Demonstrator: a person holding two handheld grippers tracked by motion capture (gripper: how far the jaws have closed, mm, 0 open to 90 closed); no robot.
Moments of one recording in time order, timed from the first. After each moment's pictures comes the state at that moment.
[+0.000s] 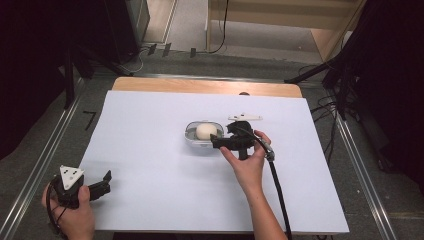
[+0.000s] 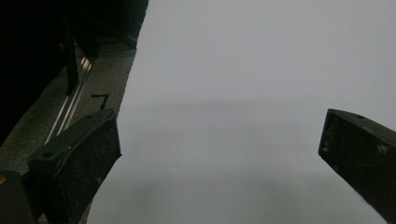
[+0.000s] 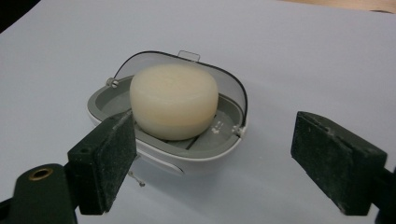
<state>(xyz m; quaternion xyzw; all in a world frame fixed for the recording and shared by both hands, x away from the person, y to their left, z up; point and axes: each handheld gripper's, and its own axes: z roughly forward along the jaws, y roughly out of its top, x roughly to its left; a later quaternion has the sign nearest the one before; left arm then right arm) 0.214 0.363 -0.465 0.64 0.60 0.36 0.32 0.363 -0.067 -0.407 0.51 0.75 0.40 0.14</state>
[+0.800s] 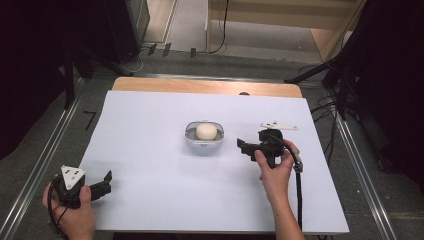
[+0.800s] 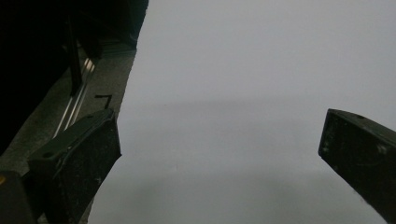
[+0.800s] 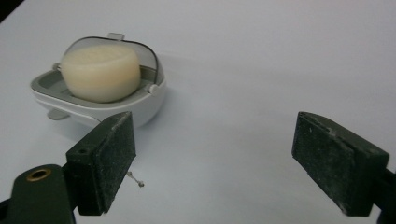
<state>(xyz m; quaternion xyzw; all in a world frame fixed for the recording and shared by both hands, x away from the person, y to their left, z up) 0.214 0.361 -0.465 0.65 0.59 0.37 0.31 0.346 -0.145 -0.417 0.54 0.72 0.41 0.14</state>
